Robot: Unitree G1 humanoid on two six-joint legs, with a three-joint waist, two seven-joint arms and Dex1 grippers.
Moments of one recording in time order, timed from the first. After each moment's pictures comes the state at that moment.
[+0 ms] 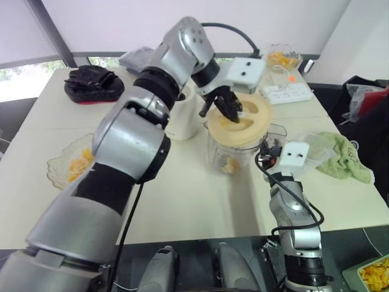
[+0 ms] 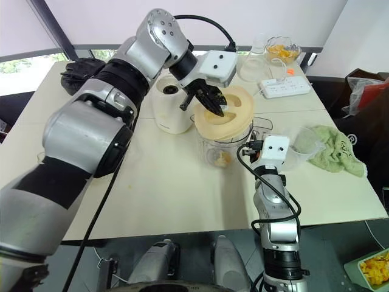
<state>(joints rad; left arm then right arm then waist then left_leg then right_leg) -1.74 0.10 -0.30 1.33 0.29 -0.24 -1.57 -0.08 -0.10 -0.08 -0.31 0.07 0.29 -0.08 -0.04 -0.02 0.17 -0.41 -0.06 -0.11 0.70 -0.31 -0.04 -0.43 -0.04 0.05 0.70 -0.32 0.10</state>
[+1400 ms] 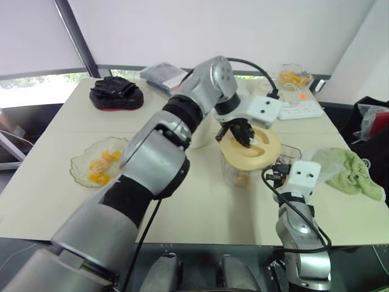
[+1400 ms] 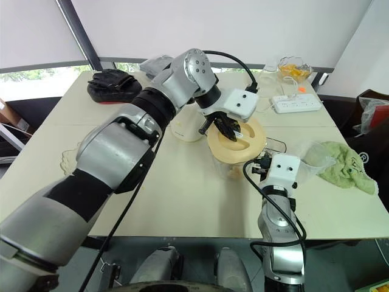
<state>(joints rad) -1.63 -0.05 -0.34 1.32 0.38 -0.16 -1.48 0.10 -0.03 -0.08 -0.53 -0.03 0.48 -0.17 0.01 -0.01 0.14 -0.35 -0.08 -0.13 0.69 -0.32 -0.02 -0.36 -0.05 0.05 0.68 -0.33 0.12</state>
